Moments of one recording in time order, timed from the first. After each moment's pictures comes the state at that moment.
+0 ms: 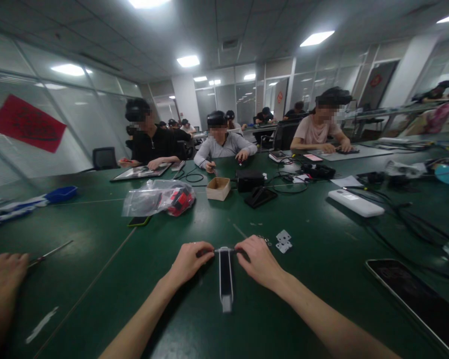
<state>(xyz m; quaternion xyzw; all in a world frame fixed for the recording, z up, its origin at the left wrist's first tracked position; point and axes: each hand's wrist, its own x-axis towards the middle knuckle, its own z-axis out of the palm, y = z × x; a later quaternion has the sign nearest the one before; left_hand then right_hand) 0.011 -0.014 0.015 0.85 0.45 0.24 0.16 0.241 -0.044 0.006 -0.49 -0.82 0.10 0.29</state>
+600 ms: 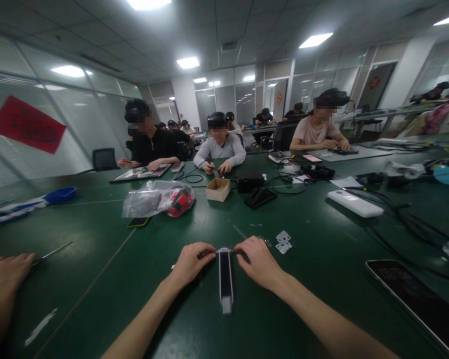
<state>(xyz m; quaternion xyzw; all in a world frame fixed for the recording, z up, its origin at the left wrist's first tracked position) 0.014 -0.013 0.010 0.85 0.44 0.25 0.13 0.241 -0.045 0.009 -0.48 -0.82 0.09 0.31</state>
